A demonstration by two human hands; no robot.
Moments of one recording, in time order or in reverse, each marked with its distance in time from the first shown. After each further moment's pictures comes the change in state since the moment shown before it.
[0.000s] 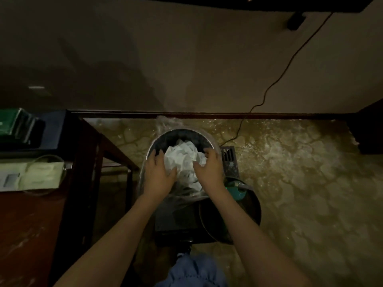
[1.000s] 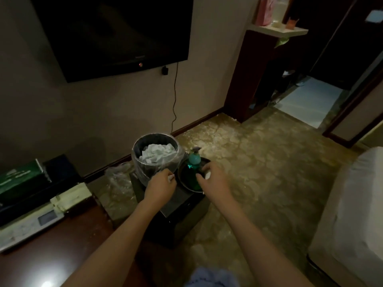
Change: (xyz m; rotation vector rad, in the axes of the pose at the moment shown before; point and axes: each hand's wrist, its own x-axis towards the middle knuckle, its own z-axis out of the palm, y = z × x) left_hand -0.205 -0.087 -0.161 0.074 -0.364 0.715; right_hand -0.386 -0.081 0.052 -0.014 0.635 0.156
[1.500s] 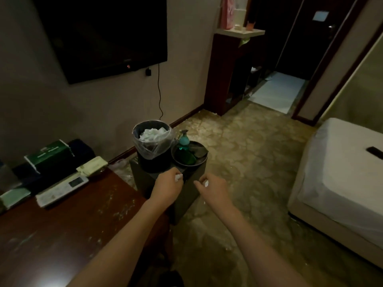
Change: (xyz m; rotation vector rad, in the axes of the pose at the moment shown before) left_hand -0.225 -0.011 -0.022 -0.061 -0.125 0.148; right_hand -0.255 -0.007 0.002 -0.121 0.081 0.089
